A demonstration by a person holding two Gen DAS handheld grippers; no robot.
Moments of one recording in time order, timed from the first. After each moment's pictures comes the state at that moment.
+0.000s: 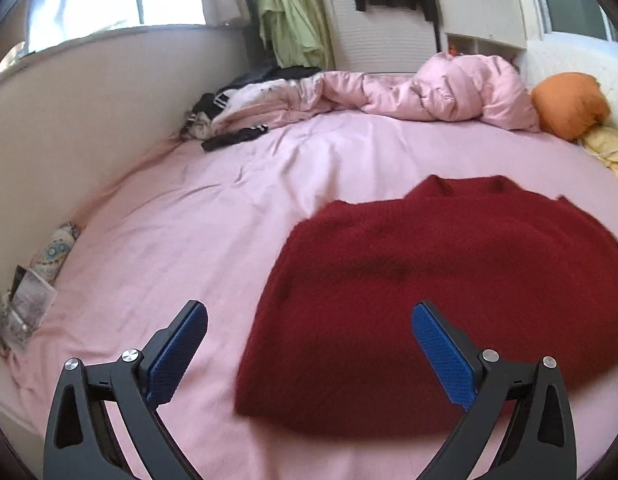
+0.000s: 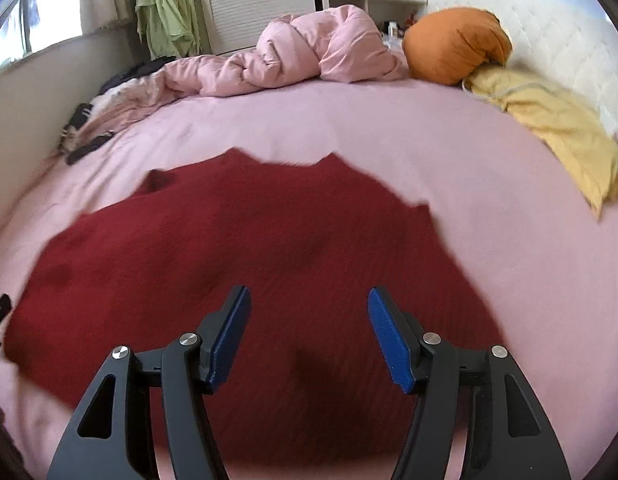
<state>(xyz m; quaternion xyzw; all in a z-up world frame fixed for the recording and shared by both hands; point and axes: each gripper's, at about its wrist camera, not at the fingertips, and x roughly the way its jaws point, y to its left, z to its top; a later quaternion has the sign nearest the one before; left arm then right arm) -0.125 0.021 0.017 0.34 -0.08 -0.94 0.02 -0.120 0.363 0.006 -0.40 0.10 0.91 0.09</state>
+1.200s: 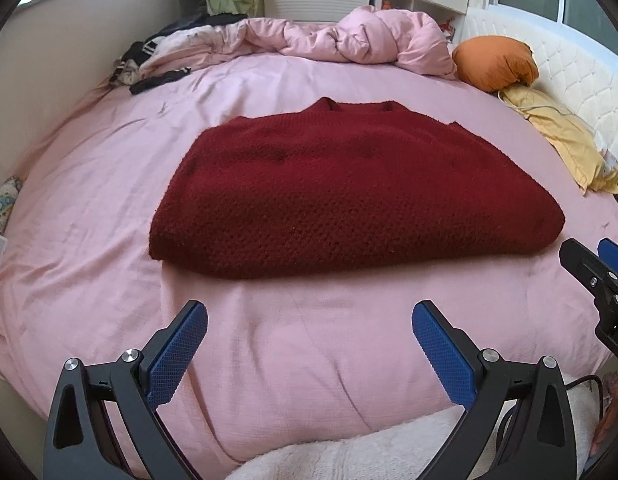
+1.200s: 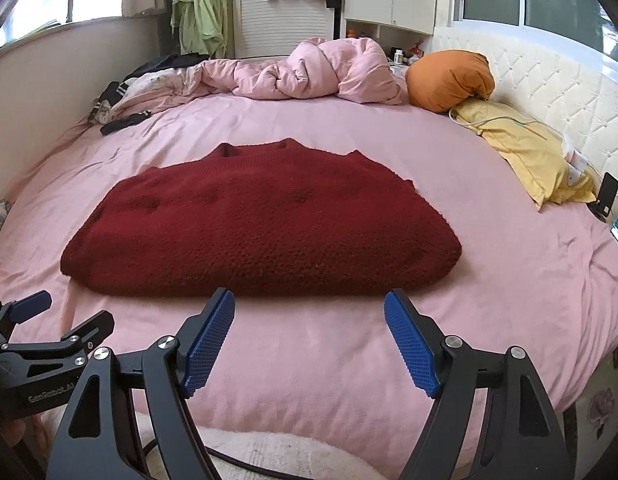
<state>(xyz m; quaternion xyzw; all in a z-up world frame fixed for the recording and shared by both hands) -0.032 0.050 0.002 0.44 -0.05 -0.89 -0.11 0.012 0.258 0.060 -0.38 0.04 0.92 0.11</state>
